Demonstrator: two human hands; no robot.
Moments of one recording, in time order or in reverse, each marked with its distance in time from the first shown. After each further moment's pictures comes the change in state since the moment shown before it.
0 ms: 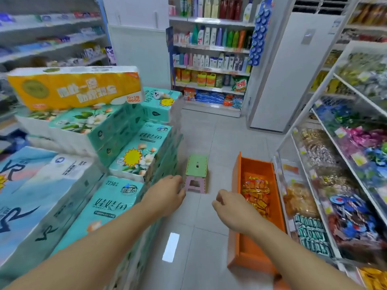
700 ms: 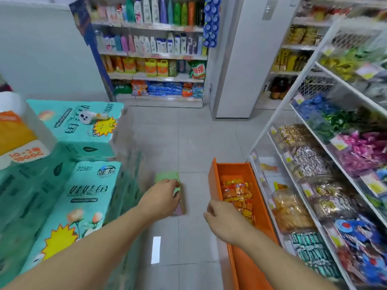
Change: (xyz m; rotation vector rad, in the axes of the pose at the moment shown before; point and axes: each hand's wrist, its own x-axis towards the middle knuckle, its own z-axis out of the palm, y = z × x) left_hand 0.436 -0.004 0.022 -0.027 -0.169 0.213; right_hand 0.343 0.073 -0.087 0.160 -0.008 0.259
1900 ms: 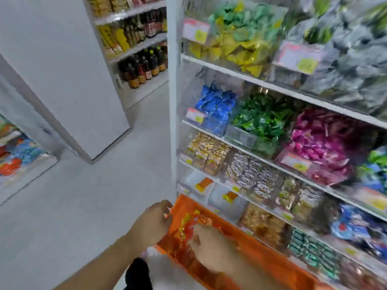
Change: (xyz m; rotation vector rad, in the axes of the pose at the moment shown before) left_hand 0.675 0.248 0.103 0.090 -0.594 0.656; right_hand 0.436 0.251 -0.214 0.453 0.289 0.677
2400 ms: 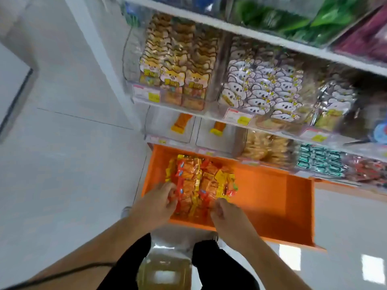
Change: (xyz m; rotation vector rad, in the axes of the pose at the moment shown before) left_hand 0.177 -0.120 0.154 0.099 -0.532 0.241; right_hand 0.125 0.104 0.150 0.443 0.119 0.617
